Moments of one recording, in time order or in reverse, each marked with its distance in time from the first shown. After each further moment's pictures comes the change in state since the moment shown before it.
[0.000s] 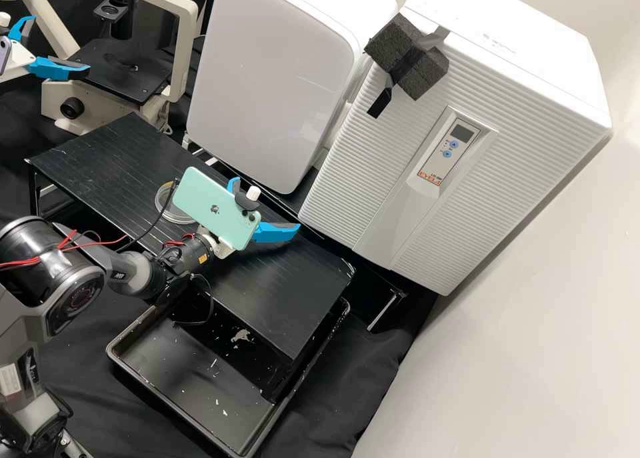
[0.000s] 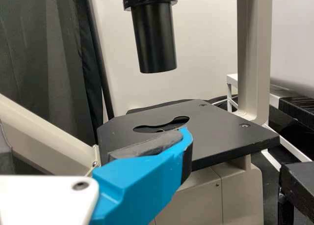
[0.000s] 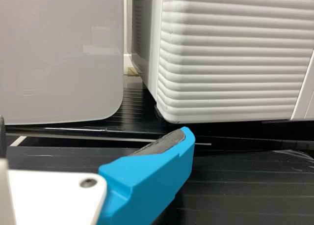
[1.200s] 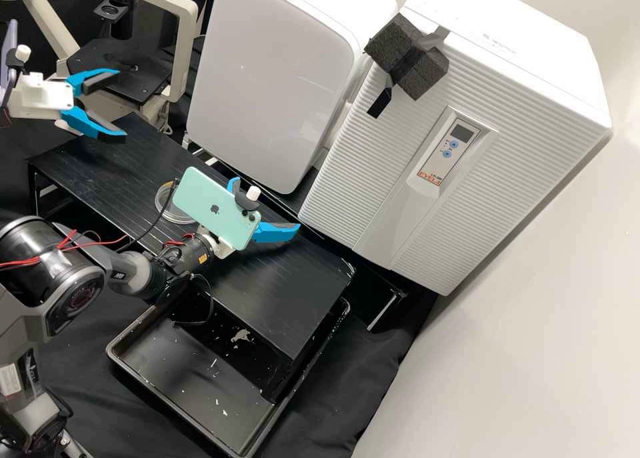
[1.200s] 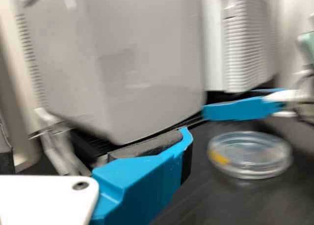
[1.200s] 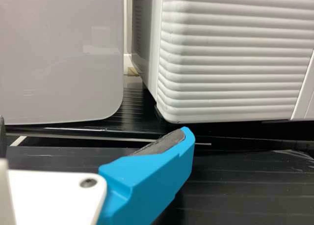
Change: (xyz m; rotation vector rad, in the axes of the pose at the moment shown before) left arm -0.017 0.011 0.116 -0.026 -0.741 -0.086; right arm 0.000 0.000 0.000 0.000 0.000 0.000
